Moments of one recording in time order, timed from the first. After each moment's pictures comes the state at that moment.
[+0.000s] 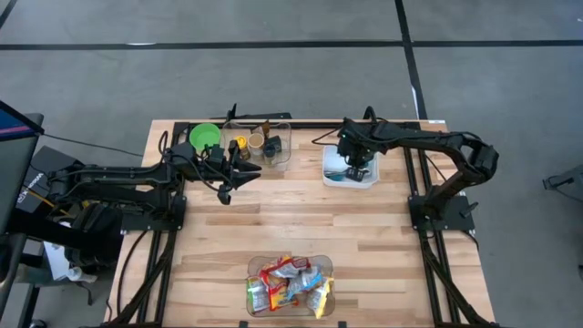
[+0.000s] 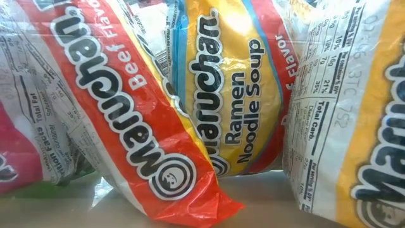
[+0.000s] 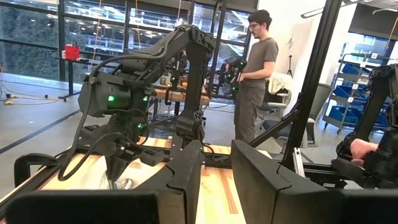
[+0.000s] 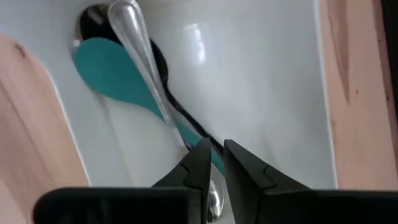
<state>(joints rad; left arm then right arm) 0.21 0.94 0.49 0.58 0.25 -0.16 -0.53 1.56 1.04 -0.81 0.08 -0.24</state>
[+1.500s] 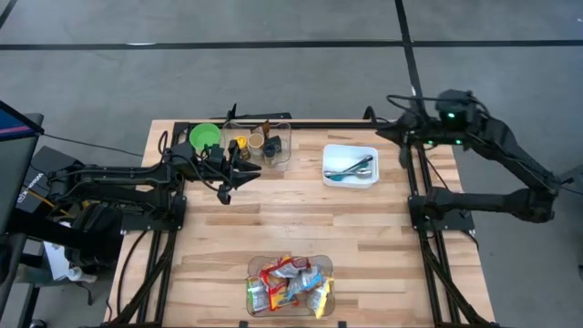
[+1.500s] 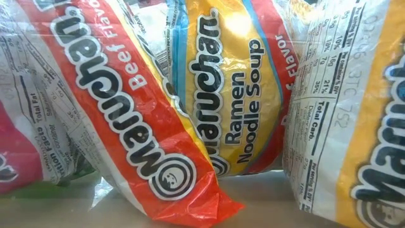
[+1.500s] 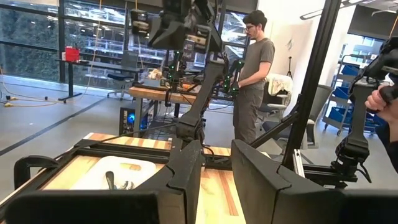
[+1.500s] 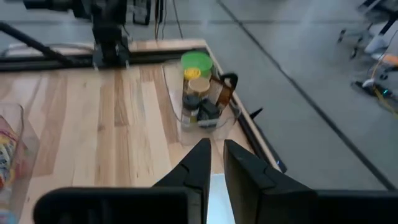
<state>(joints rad) 0.21 0.94 0.49 0.58 0.25 -0.16 -0.52 0.88 1.27 -0.84 -0.16 -0.22</state>
